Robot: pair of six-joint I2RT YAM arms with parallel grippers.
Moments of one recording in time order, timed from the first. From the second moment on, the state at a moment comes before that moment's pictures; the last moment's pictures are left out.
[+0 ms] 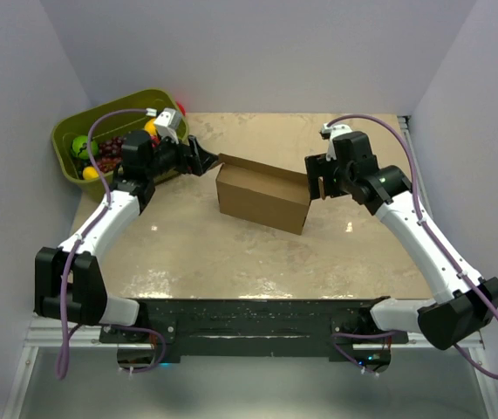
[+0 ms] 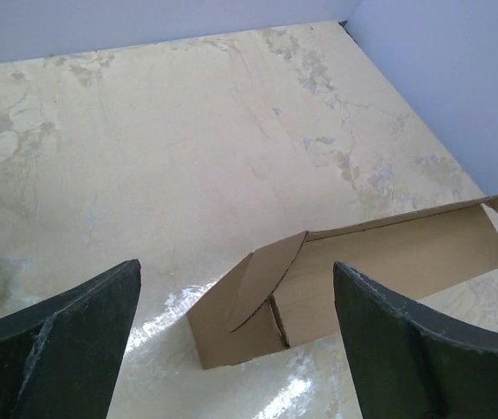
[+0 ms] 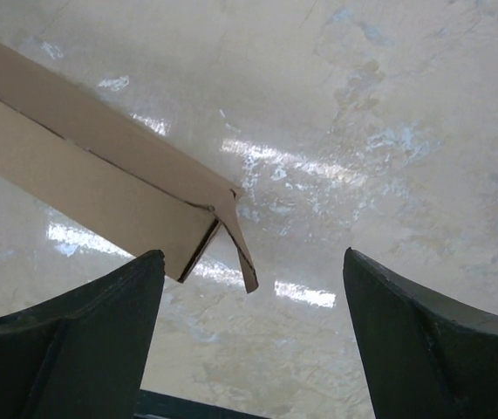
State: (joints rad) left arm -0.18 1.39 0.99 0.18 0.53 -0.27; right arm 0.44 1.28 1.36 -0.84 0.17 0.14
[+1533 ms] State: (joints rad) left arm -0.23 1.46 1.05 0.06 0.64 -0.14; right arm 0.44 1.29 1.30 -0.80 0.15 0.26
